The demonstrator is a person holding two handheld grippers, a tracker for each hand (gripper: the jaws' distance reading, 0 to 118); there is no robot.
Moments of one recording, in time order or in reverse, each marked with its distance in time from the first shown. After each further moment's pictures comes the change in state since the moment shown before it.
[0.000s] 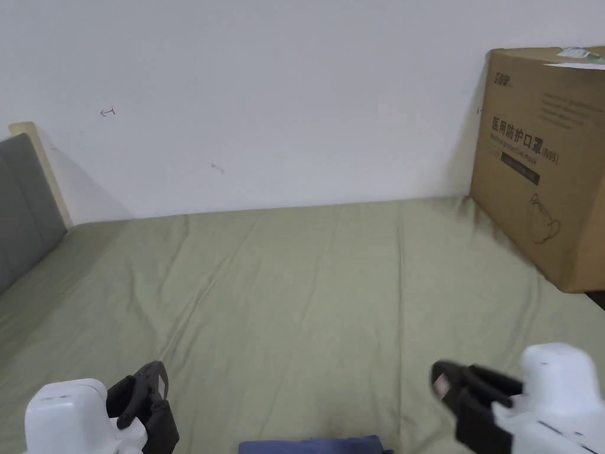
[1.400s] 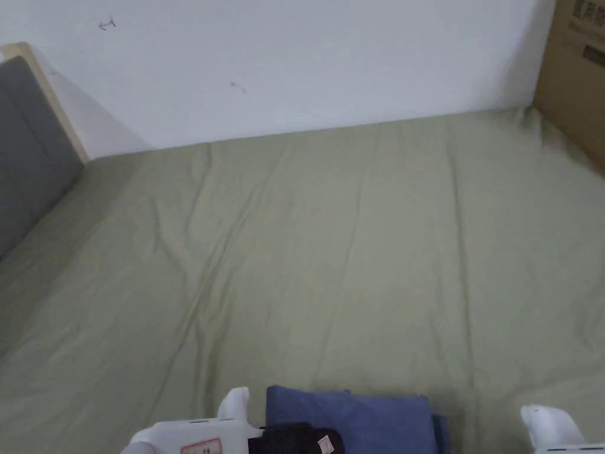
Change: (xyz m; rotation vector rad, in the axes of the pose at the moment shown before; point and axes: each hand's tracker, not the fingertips) left arm -0.092 -0.137 -0.188 -0.880 -0.659 0.575; right arm 0.070 -0.083 -0.124 -0.588 -0.020 -0.281
